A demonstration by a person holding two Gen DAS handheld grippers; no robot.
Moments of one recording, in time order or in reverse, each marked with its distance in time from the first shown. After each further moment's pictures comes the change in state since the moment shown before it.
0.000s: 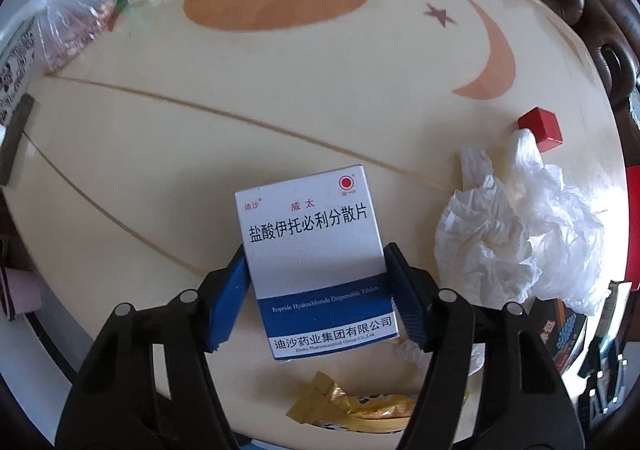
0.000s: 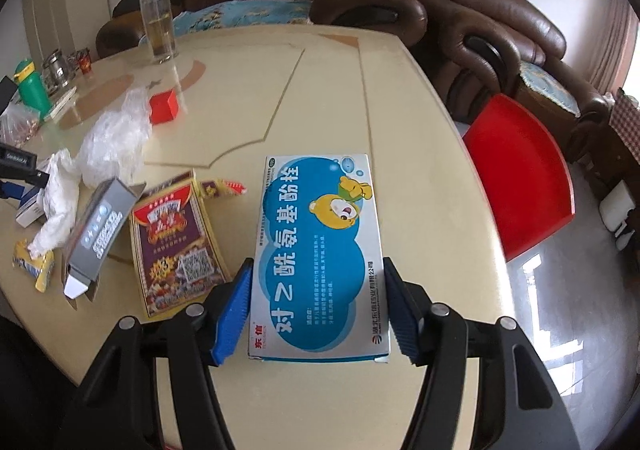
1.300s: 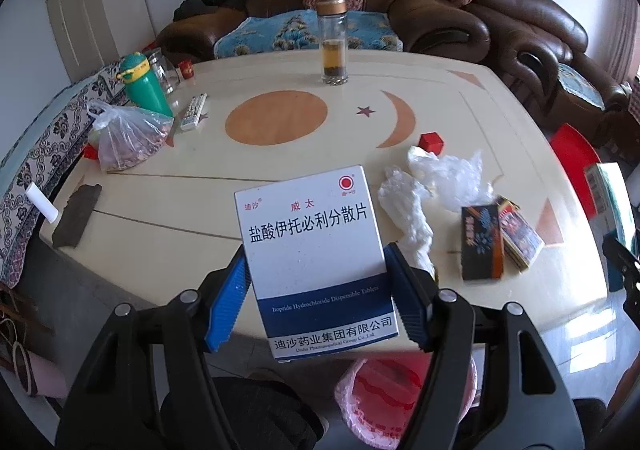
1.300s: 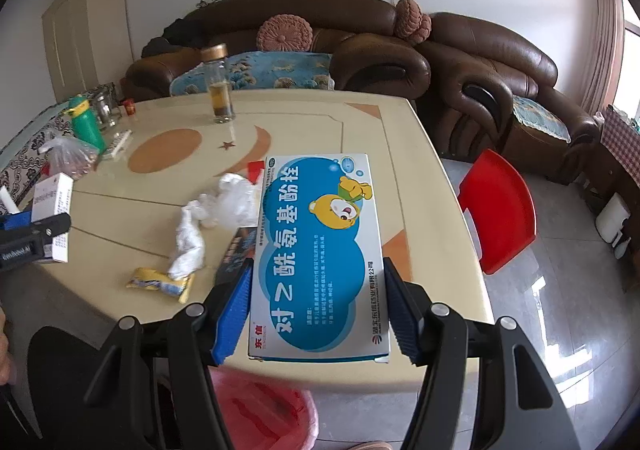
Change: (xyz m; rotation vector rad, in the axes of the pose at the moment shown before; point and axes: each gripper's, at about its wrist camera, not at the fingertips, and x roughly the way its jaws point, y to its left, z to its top) left arm -0.191 0.045 -0.131 0.237 -0.451 -0.021; right arm -0.166 0.068 -0.003 0.007 -0.147 0.039
